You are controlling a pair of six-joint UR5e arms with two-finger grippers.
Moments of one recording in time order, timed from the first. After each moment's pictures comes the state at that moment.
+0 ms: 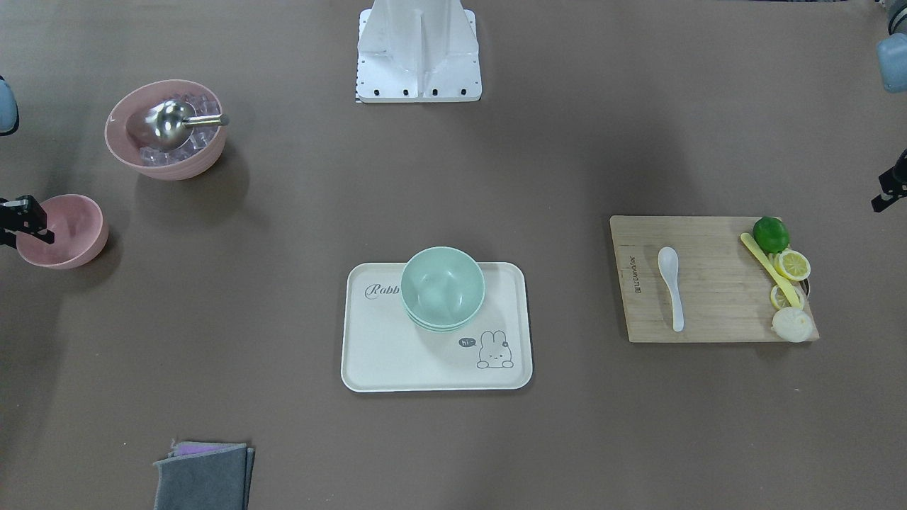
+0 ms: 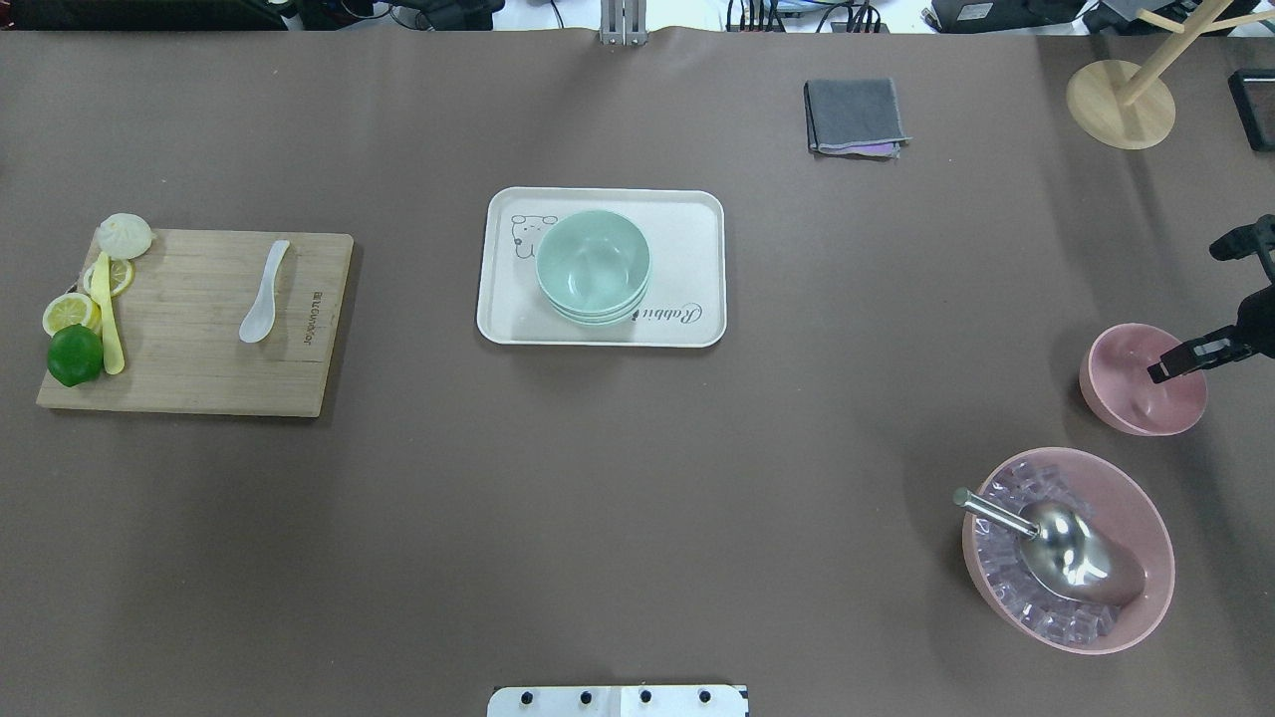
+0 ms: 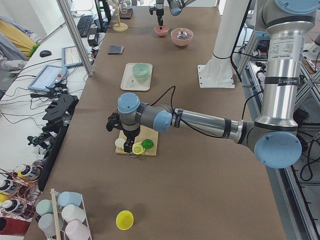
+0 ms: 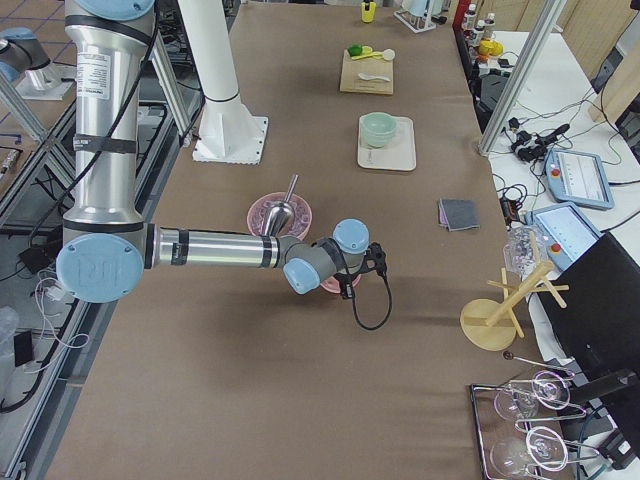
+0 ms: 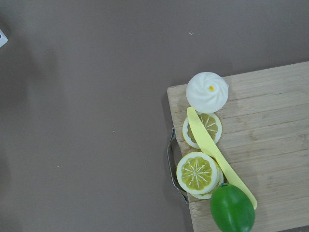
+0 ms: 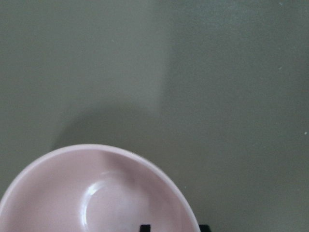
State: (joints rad) left arm -1.40 -1.60 -1.71 -1.70 -2.34 -0.11; right arm 1.11 -1.65 1.53 -0.96 2.35 0.41
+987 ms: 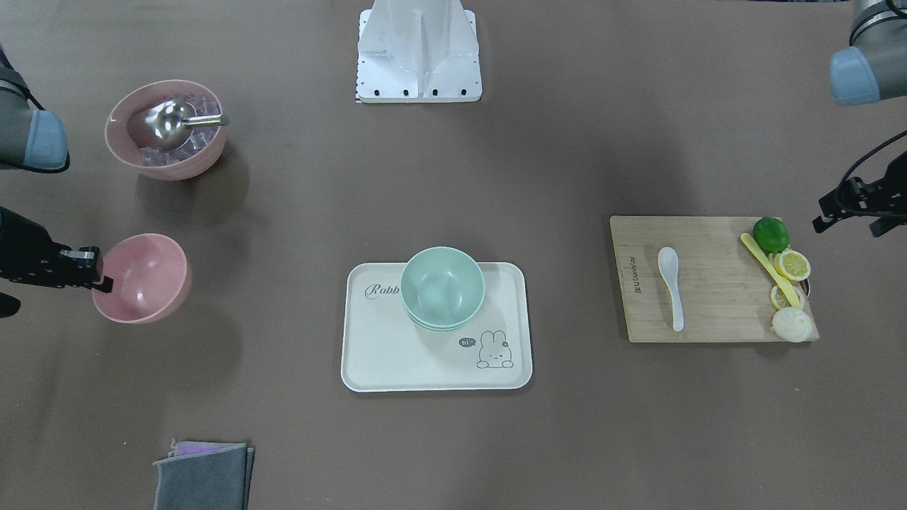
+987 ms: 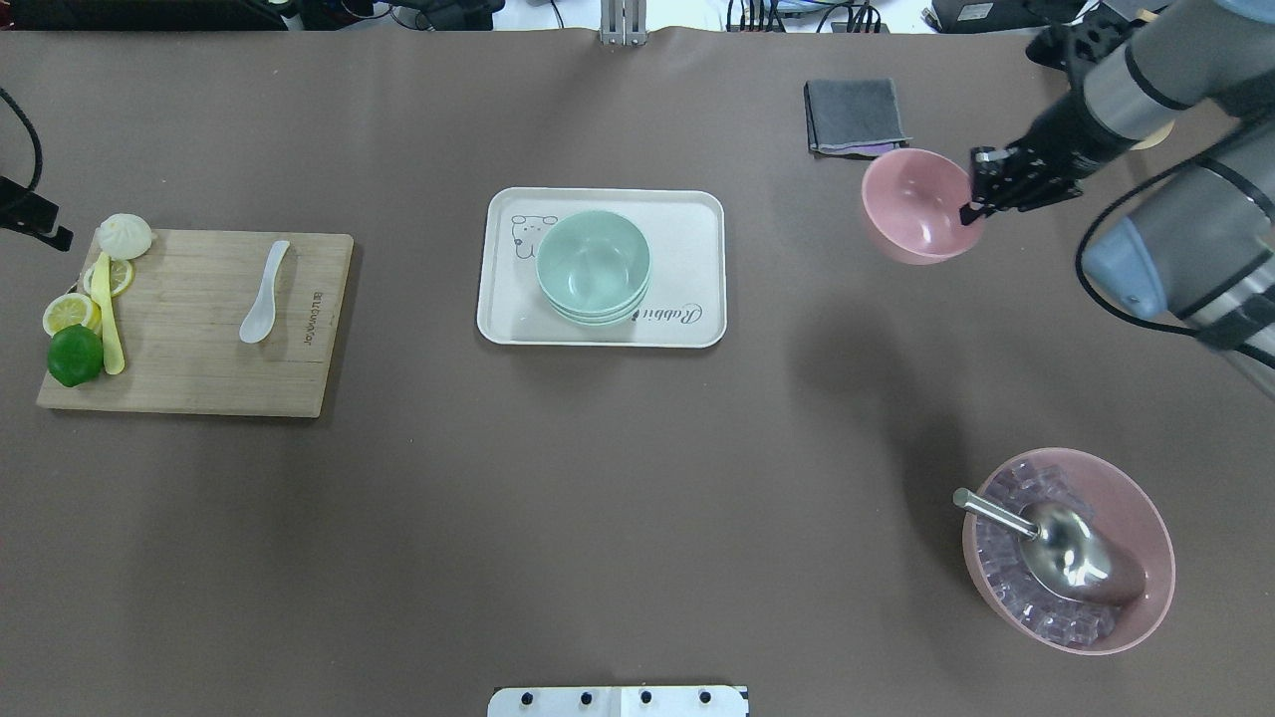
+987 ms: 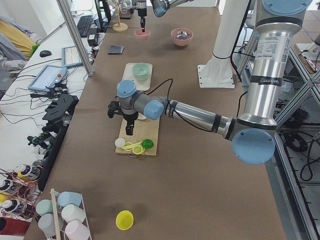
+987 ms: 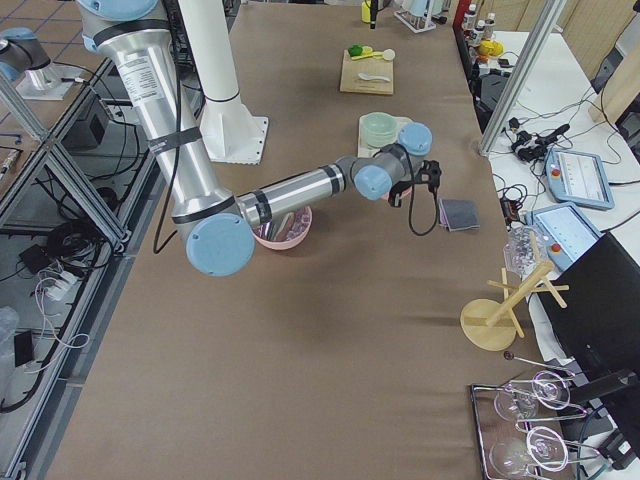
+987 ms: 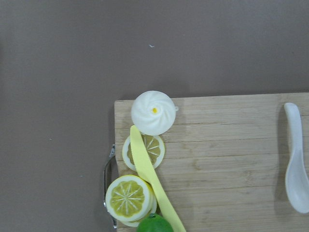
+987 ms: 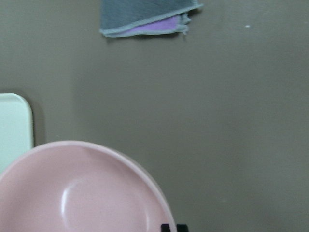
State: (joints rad) left arm -1.22 -1.71 -1.70 -1.76 -2.33 -0.51; right arm 1.05 -1.12 1.56 -1.28 2.42 0.95
